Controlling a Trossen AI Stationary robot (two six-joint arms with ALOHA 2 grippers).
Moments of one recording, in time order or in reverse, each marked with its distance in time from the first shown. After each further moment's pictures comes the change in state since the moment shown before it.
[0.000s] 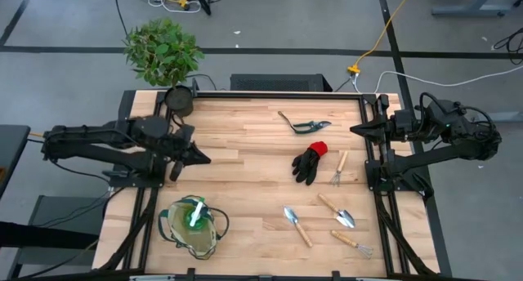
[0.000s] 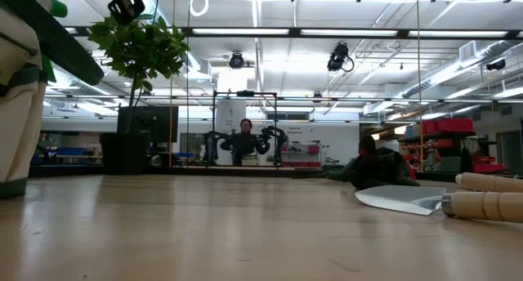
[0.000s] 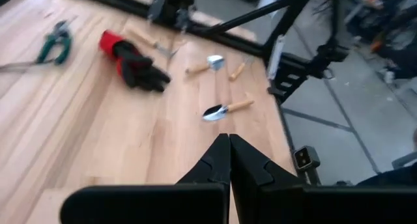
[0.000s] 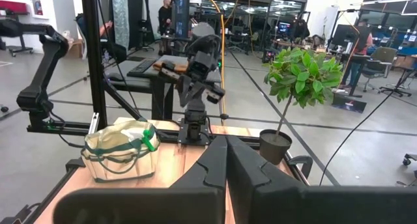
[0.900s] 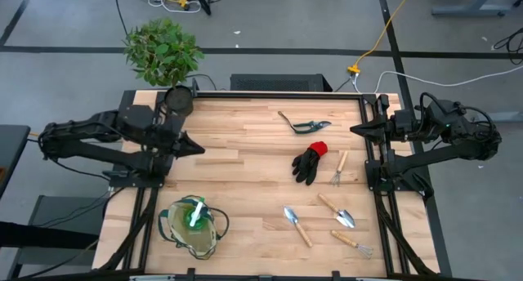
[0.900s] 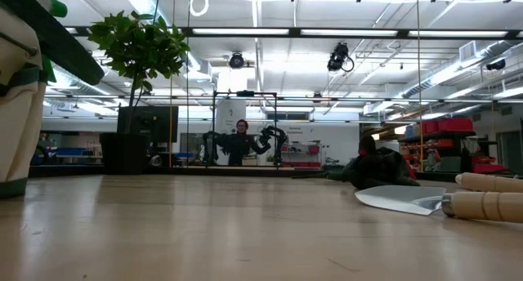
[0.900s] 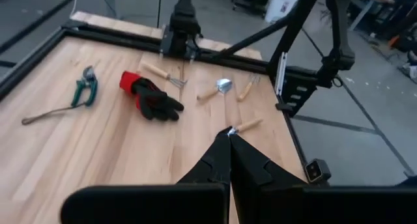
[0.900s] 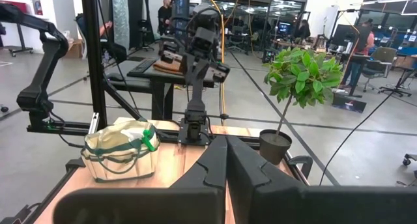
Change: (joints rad) left arm 0.000 0.015 0.193 -0.122 -0.064 0.112; right arm 0.000 0.000 0.000 0.000 0.000 0.000
